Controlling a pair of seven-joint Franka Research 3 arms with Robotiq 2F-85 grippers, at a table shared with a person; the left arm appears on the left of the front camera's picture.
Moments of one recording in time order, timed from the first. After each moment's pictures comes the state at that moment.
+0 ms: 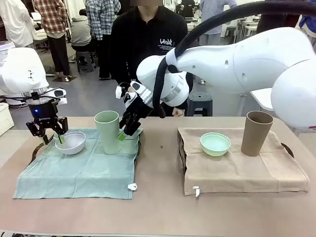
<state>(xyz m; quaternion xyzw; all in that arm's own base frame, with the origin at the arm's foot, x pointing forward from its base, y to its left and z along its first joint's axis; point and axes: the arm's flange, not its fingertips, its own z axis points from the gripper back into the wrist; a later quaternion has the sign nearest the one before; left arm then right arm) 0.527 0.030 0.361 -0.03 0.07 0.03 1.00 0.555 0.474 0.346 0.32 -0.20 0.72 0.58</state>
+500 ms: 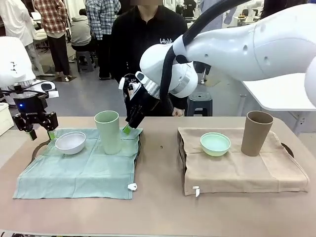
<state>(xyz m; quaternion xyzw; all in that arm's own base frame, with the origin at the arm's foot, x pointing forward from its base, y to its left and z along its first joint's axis) 0.484 0.032 0.412 -0.01 0.04 -0.02 1.00 0.531 0.446 0.399 0.28 -0.17 0.66 0.68</state>
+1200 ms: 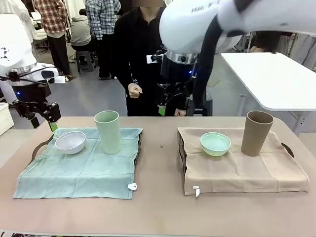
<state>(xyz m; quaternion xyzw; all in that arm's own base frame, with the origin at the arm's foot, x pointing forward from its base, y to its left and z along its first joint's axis) 0.441 -0.026 0.476 0.02 -0.02 -0.10 0.99 0.428 0.351 0.535 0.01 -0.01 0.30 0.95</state>
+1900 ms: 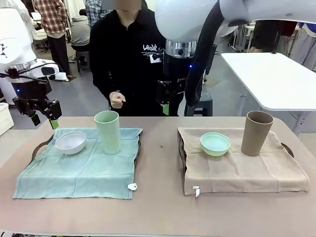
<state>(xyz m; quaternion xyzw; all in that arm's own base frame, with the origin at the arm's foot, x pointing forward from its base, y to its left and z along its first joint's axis) 0.435 -0.031 0.482 0.02 -0.03 -0.10 0.99 0.434 0.356 0.539 0.01 -0.01 0.30 0.95</state>
